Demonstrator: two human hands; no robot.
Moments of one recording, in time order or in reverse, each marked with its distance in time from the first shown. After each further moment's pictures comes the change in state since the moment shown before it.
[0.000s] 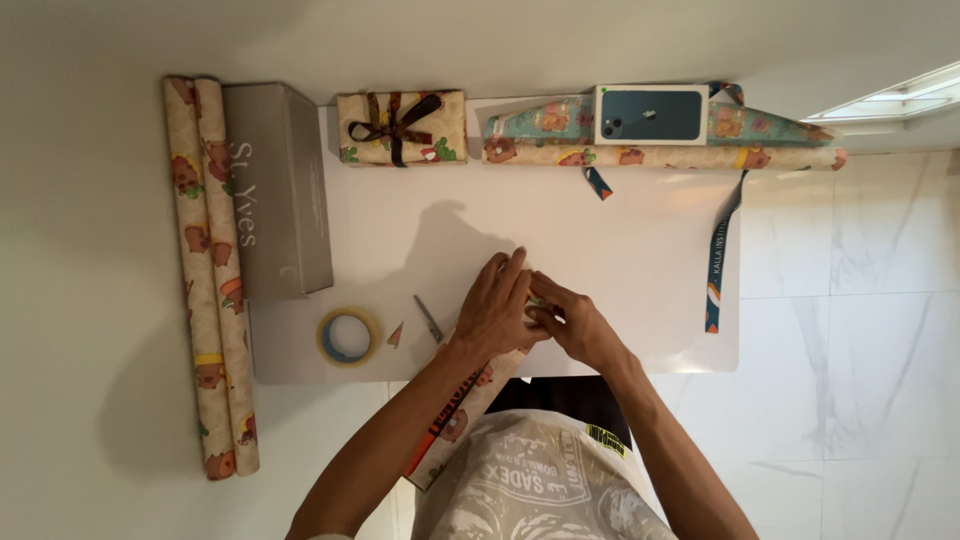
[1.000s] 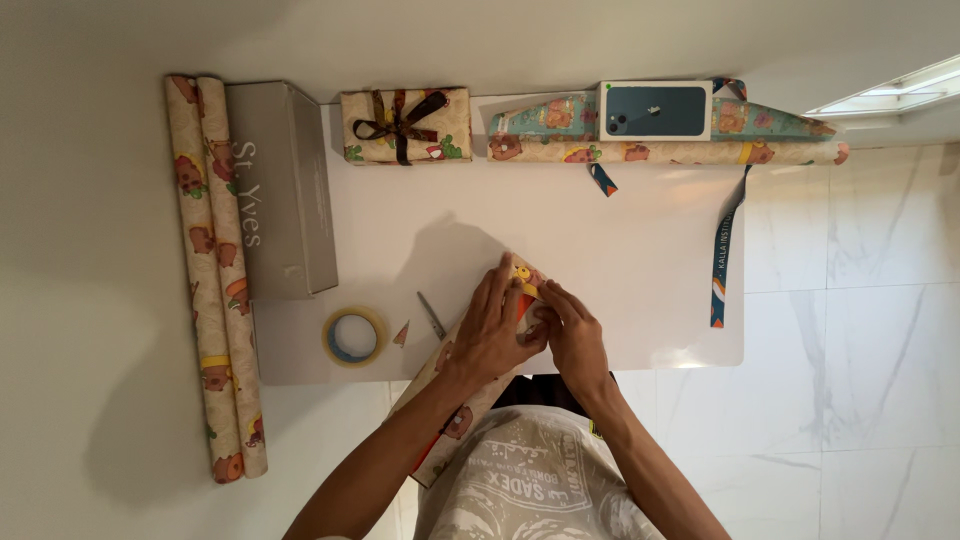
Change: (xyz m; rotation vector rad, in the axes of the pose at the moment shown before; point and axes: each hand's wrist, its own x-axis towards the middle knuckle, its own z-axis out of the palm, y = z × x) left_hand -0.029 0.011 -0.026 -0.197 -0.042 -0.145; right_hand -0.020 0.002 0.049 -0.172 0.418 -0.011
